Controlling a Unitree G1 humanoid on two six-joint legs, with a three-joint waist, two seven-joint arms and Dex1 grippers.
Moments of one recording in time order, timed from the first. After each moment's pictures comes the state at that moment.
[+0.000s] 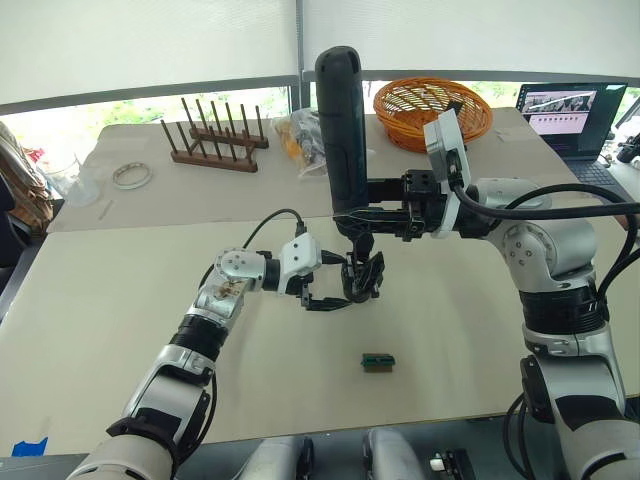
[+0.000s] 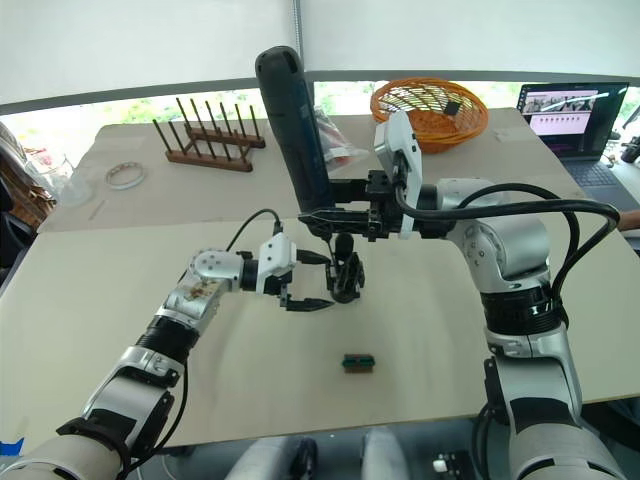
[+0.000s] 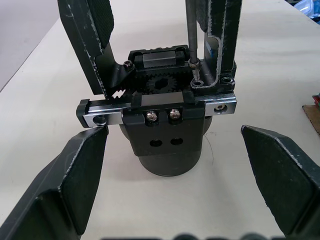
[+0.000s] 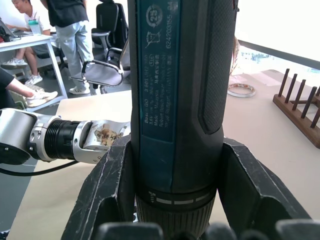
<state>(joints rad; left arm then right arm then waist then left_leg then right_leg) -0.71 0.32 -0.24 0.50 -0.12 -0.07 -1.22 -0.86 -0.55 0.06 -0.05 0.61 0.66 1.11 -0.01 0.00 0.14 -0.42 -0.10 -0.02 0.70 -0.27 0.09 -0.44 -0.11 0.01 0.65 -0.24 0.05</state>
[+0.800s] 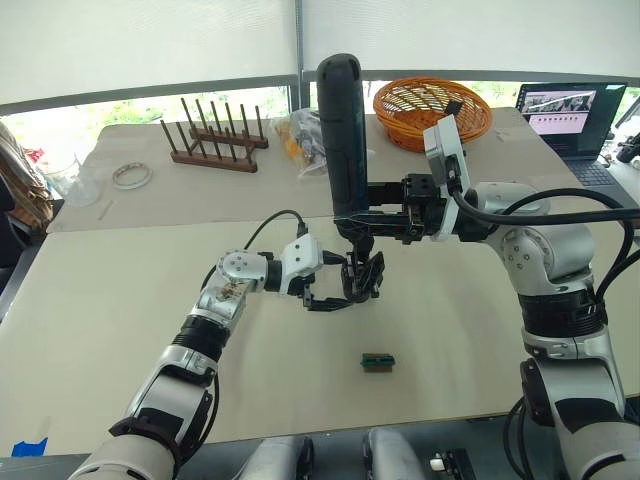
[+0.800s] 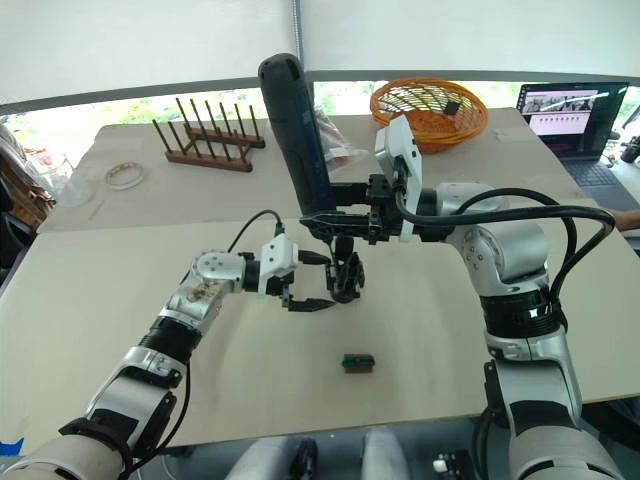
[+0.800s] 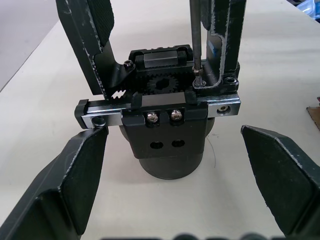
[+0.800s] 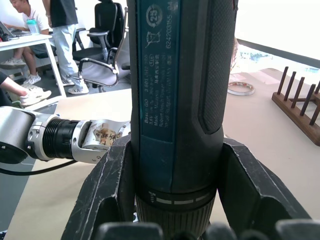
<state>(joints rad) -0.71 0.31 -0.24 0.52 -0.11 -0.09 -1.21 -0.84 -0.55 0.06 -0.05 0.60 0.64 1.11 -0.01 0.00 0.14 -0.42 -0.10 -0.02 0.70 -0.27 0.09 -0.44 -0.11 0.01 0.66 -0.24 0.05</state>
